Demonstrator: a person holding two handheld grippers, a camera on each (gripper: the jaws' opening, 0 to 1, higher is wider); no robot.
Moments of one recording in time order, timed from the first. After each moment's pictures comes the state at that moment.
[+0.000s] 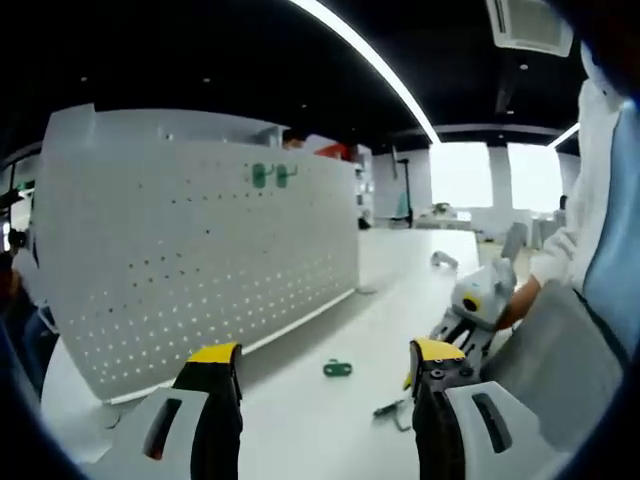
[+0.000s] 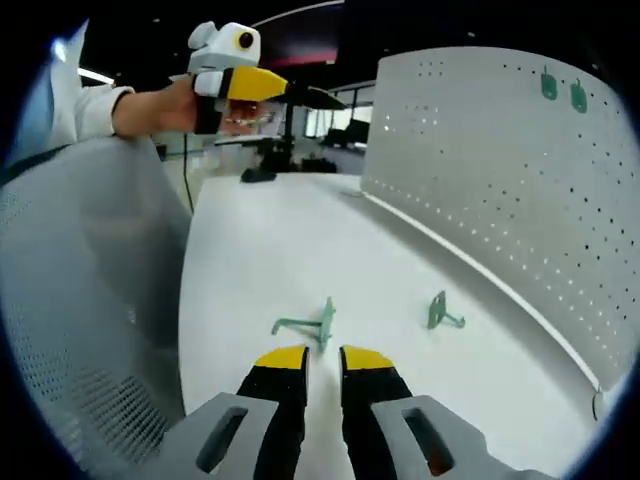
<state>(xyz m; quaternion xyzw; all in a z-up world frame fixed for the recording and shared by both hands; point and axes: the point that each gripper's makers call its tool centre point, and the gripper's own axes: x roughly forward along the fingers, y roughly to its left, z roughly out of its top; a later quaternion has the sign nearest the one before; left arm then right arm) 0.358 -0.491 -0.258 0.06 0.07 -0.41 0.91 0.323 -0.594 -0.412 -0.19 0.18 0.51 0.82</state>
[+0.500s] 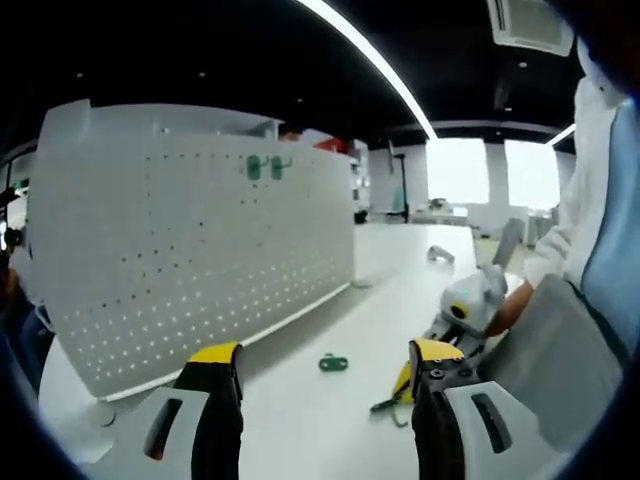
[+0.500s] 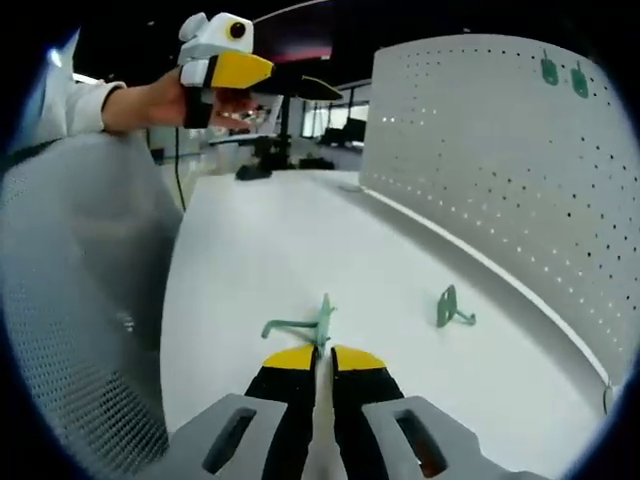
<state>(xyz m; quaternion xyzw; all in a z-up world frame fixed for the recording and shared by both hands) 0.358 -0.494 -0.265 0.06 0.08 -0.41 0.91 0.333 -0.586 -0.424 -0.19 0.18 0.51 0.82</state>
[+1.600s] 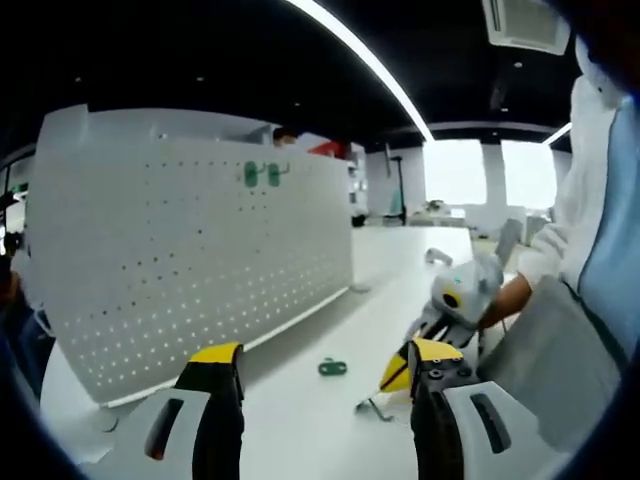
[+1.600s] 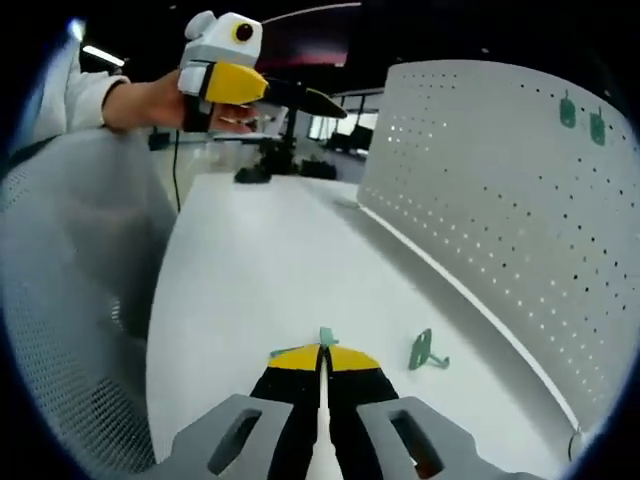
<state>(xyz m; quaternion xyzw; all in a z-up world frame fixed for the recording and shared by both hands) 0.355 -0.495 -0.258 0.06 0.07 -0.42 0.90 0.350 -0.575 -0.394 -0.24 0.14 0.51 0.82</state>
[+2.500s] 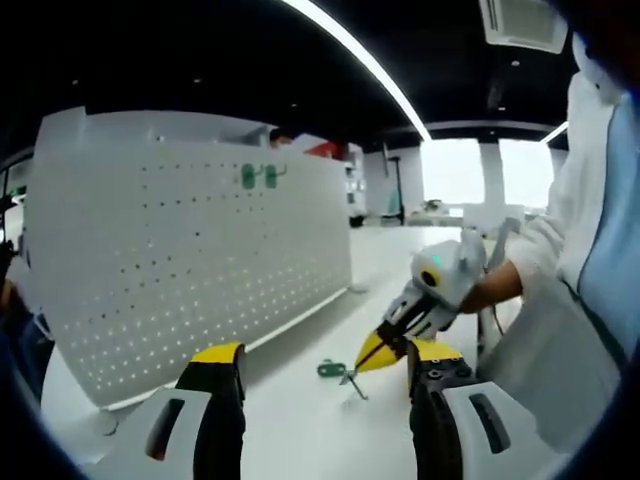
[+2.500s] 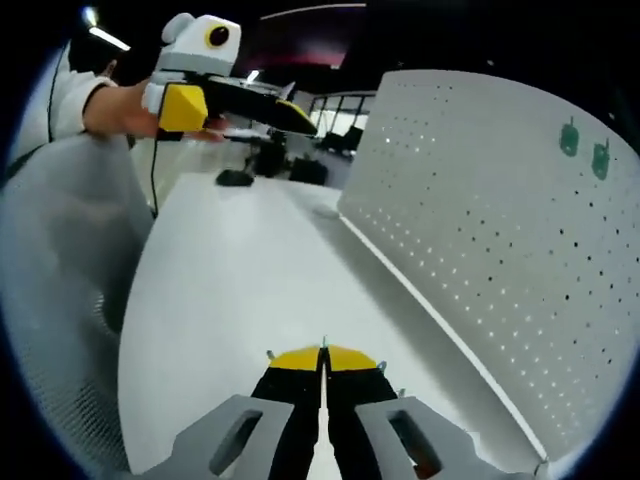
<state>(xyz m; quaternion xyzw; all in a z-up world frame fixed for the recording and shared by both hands) 0.354 -0.497 -0.257 0.06 0.07 -0.42 0.90 0.387 -0.576 -0.359 -0.26 0.13 0.48 0.83</state>
